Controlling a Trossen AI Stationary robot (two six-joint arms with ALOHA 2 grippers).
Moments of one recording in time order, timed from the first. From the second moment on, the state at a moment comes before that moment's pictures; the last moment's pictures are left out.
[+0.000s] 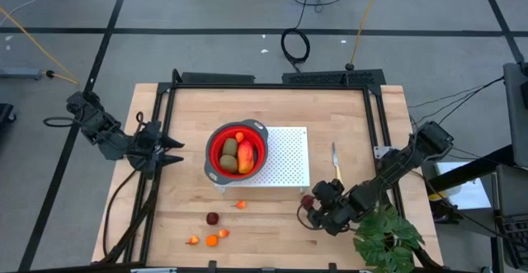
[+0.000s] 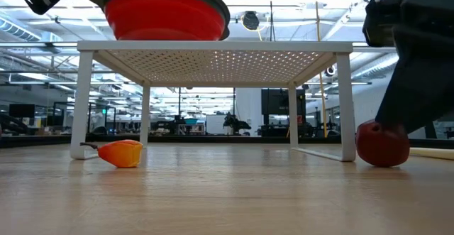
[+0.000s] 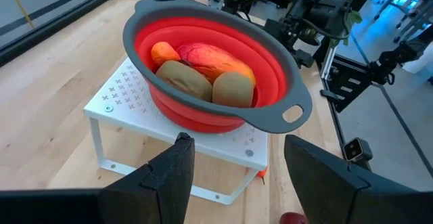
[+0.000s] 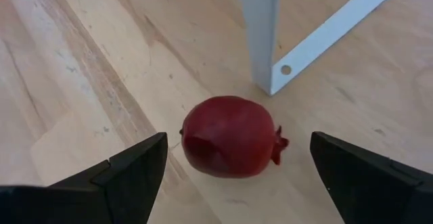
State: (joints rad) left arm -0.71 0.45 0.78 -0.86 -0.63 -0.69; right arm 0.69 1.63 0.83 -0.39 0.53 1.35
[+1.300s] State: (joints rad) left arm -0.71 0.45 0.78 -0.86 -0.63 -0.68; right arm 0.64 1.49 0.83 -0.47 0.28 1.27
